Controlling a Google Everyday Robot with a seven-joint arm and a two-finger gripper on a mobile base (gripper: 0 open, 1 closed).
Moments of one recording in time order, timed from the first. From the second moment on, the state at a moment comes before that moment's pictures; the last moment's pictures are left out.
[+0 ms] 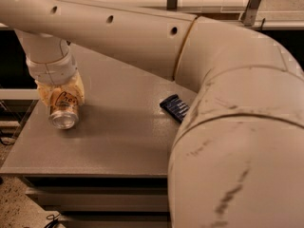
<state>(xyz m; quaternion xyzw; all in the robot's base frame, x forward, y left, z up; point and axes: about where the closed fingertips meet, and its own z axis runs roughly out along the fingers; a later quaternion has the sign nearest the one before) 0.522 0.222 0.851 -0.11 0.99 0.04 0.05</state>
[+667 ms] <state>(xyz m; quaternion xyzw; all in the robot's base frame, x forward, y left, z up) 0.522 0.226 0.886 -0.17 0.97 0.08 0.12</state>
